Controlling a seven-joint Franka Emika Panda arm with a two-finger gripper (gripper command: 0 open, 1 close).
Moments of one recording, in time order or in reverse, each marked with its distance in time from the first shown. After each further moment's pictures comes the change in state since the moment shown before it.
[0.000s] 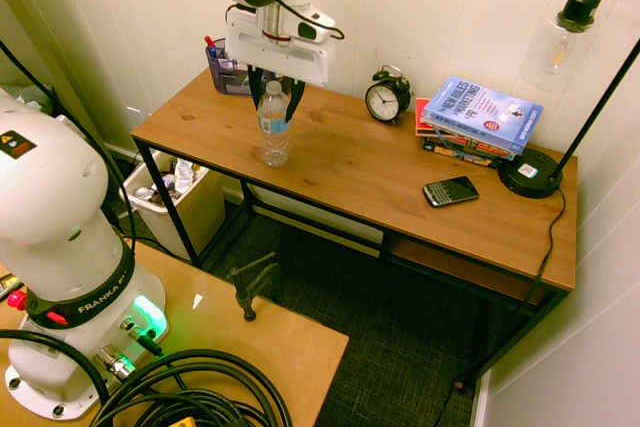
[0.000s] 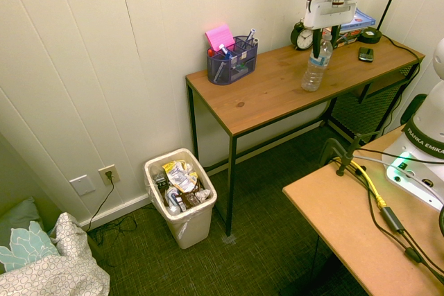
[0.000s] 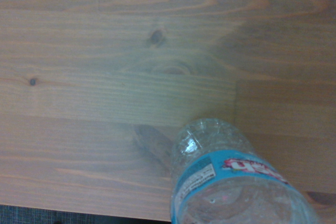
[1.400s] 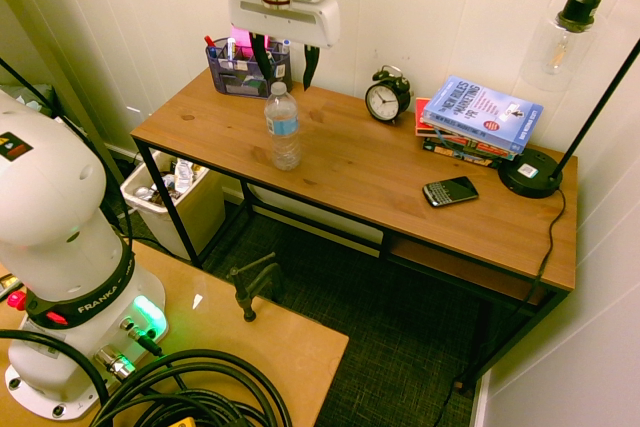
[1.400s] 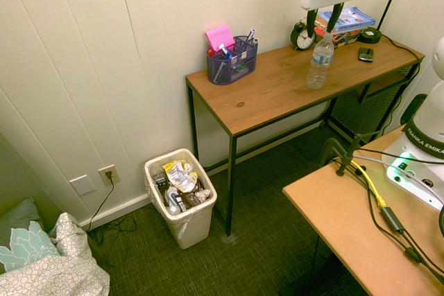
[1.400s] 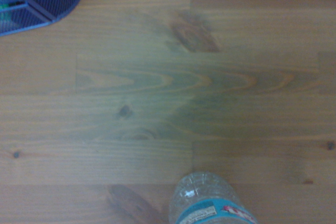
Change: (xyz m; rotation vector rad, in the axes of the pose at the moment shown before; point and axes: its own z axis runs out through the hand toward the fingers) arm 0.005 0.000 -0.042 0.035 0.151 0.077
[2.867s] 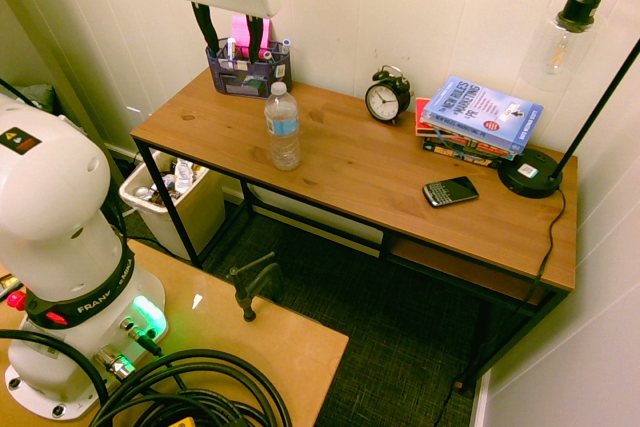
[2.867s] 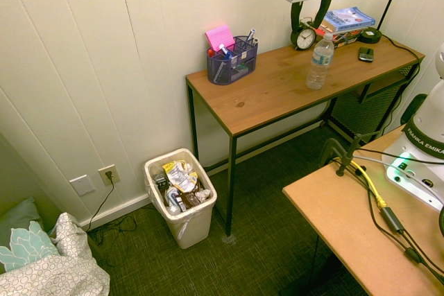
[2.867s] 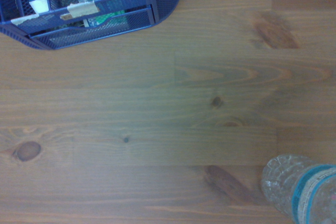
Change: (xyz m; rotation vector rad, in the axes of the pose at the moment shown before) arm -0.090 -0.051 -0.057 0.046 0.032 0.003
